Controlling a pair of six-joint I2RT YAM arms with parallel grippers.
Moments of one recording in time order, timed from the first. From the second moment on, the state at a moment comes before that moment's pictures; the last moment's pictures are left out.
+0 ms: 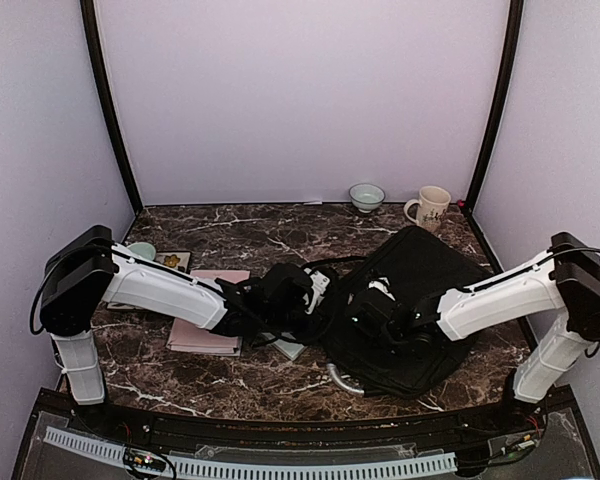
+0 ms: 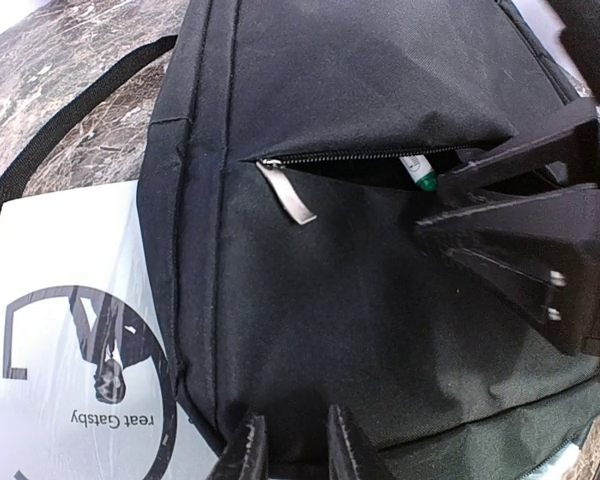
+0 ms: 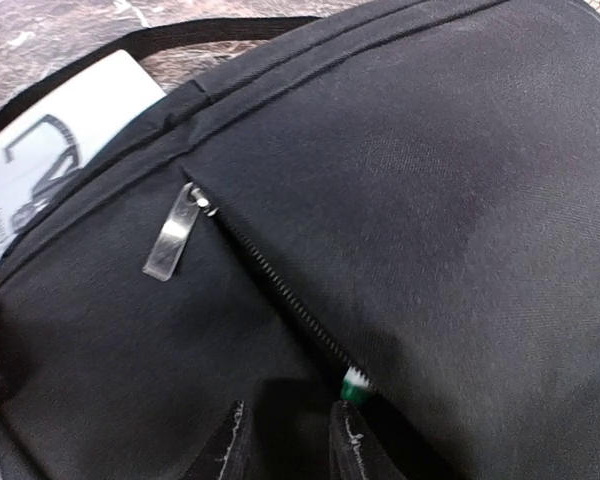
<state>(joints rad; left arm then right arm) -1.08 1.89 1.11 0.08 -0.11 -0.24 1.10 1.59 0.76 -0.18 0.66 0.74</state>
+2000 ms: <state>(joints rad) -0.99 2.02 1.45 -0.29 -0.14 -0.16 1.10 1.19 0.56 -0.21 0.60 0.83</state>
